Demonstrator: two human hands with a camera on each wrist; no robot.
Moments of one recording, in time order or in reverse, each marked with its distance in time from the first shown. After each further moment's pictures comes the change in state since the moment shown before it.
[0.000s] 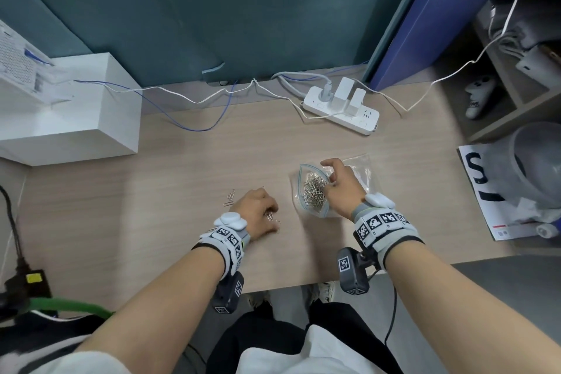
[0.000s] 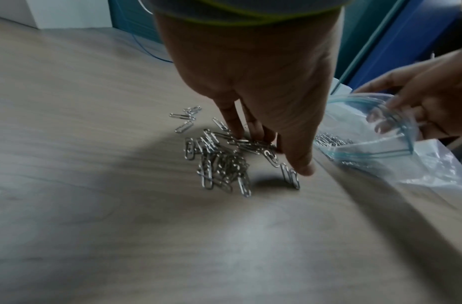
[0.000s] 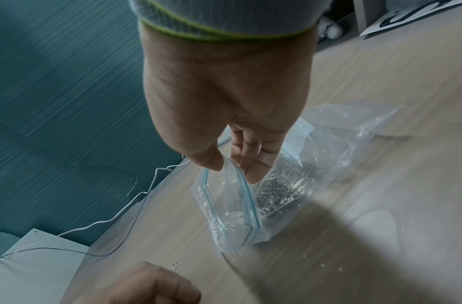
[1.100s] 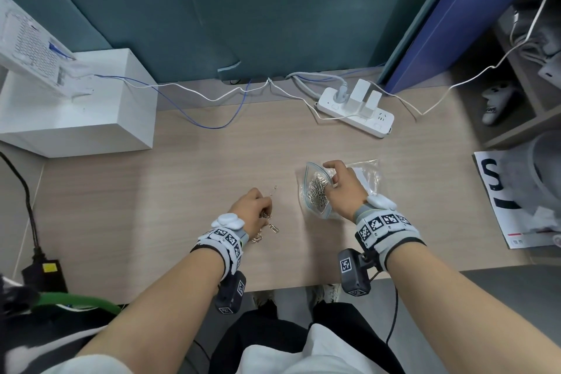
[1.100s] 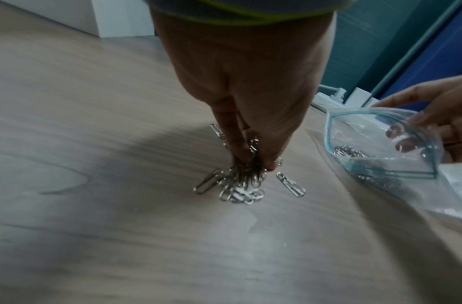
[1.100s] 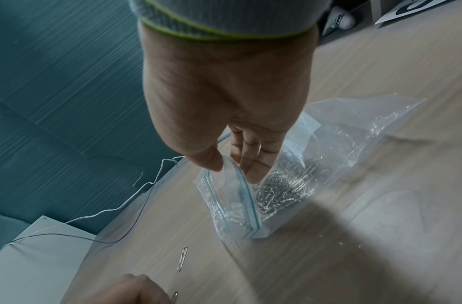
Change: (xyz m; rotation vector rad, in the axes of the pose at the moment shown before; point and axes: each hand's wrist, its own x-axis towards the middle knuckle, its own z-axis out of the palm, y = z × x) left_hand -0.016 -0.031 -0.007 -0.001 0.013 -0.108; right_hand -0.002 -0.018 0.018 -0.029 -0.037 -0.008
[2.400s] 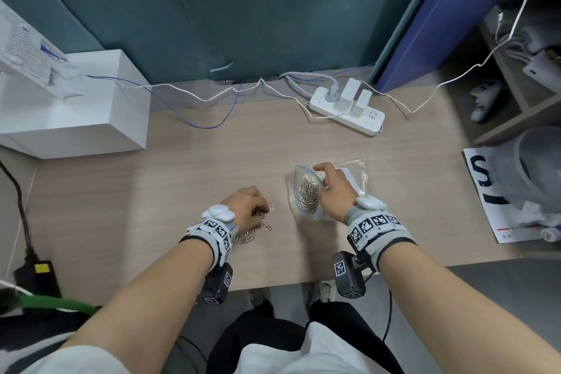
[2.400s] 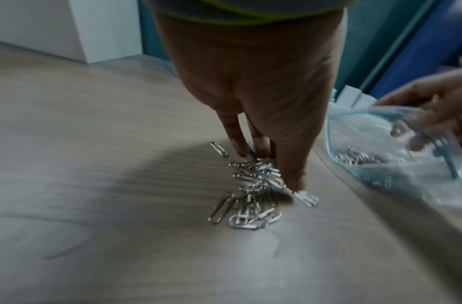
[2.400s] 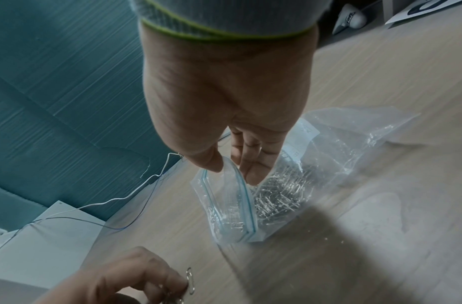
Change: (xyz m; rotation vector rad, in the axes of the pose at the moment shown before) left_hand 0.006 0.000 -0.015 0.023 -0.119 0.132; right_hand -0.015 -0.001 -0.004 -0.027 -0.042 -0.022
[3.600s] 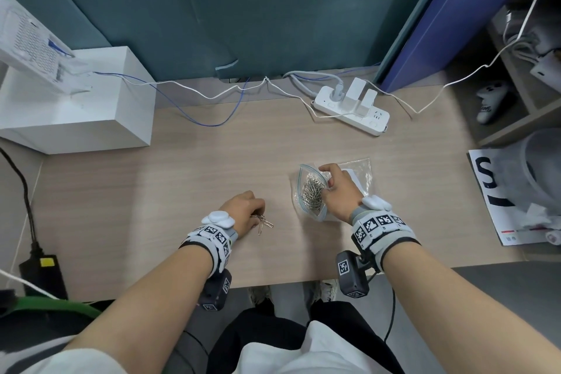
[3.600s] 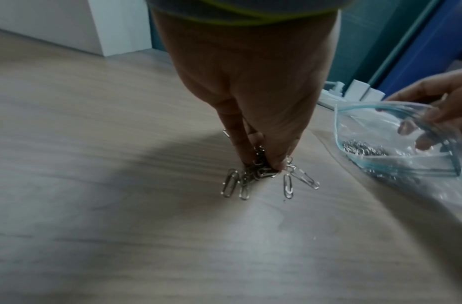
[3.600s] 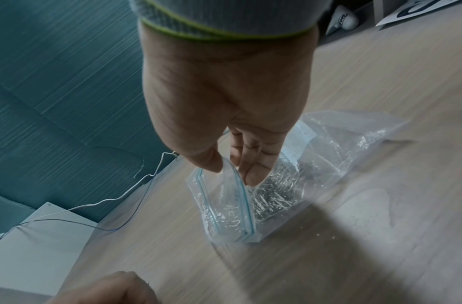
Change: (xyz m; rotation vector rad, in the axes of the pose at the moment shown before) left_hand -0.015 -0.004 0.008 0.055 0.030 -0.060; right_hand 0.006 0.009 0.006 -0.007 -0.005 0.027
